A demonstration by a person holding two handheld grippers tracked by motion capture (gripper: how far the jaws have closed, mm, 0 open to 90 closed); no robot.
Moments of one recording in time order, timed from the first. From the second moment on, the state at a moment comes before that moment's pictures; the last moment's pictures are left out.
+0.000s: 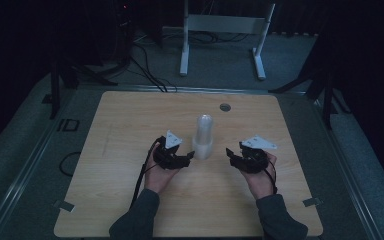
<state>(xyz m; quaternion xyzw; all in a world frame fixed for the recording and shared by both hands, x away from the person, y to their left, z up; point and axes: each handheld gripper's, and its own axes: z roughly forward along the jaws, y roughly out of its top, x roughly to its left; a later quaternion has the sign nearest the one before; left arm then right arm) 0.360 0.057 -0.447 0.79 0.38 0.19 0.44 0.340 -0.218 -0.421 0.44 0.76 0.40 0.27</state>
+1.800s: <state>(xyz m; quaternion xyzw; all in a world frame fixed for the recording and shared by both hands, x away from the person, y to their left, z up) 0.391 0.017 -0.459 0.78 0.36 0.19 0.47 0.372 -0.159 -0.380 0.39 0.75 0.46 0.25</state>
